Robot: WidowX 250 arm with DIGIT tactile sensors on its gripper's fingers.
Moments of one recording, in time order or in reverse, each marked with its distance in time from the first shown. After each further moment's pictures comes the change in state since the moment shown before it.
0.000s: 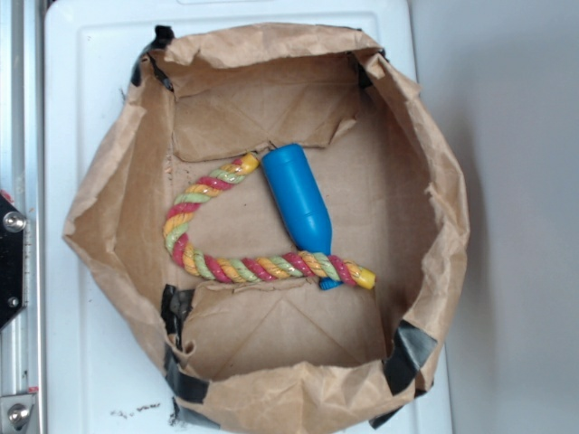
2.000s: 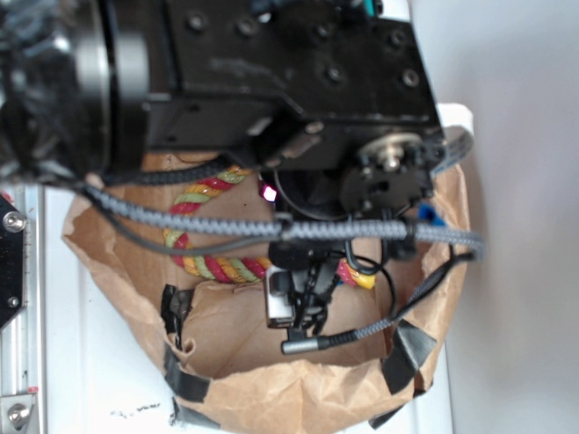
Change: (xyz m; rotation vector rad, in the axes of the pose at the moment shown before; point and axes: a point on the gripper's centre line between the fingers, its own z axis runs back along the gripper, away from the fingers) arm 0.162 0.021 -0.129 -0.104 0.034 -0.017
